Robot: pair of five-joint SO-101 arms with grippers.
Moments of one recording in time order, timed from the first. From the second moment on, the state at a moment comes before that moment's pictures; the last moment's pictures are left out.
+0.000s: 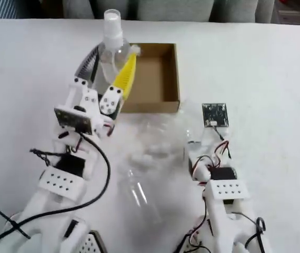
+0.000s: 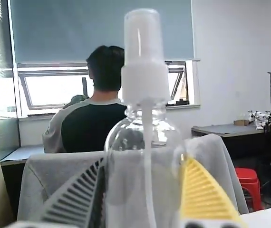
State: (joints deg) left arm 13.2 -45.4 65.8 -30.2 -3.1; right arm -6.5 -45.9 76.7 28.5 0.0
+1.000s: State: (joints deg) left arm 5.7 -0.7 35.1 -33.2 14.1; right arm -6.5 -45.9 76.7 28.5 0.0
